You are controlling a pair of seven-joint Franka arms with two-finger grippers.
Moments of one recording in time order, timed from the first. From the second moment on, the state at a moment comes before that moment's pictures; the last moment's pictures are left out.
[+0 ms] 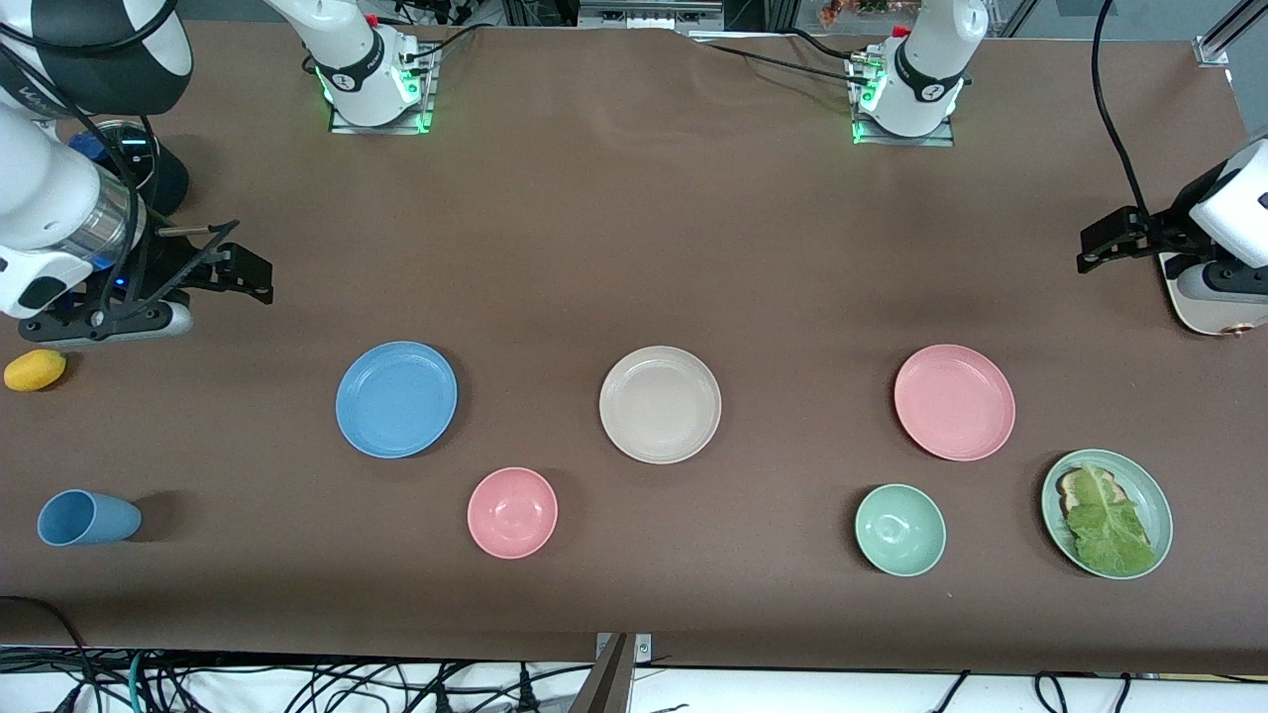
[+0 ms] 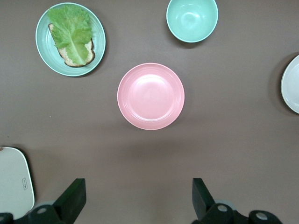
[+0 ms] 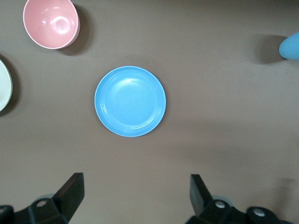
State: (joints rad) left arm 0.01 0.06 0.00 -1.58 0.01 1.57 0.07; right arm 0.03 0.17 0.11 -1.51 -0.02 1.65 0.03
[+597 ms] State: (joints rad) left arm 0.01 0.06 0.00 -1.58 0.01 1.57 0.07; right arm 0.03 0.18 0.11 -1.51 -0.02 1.65 0.03
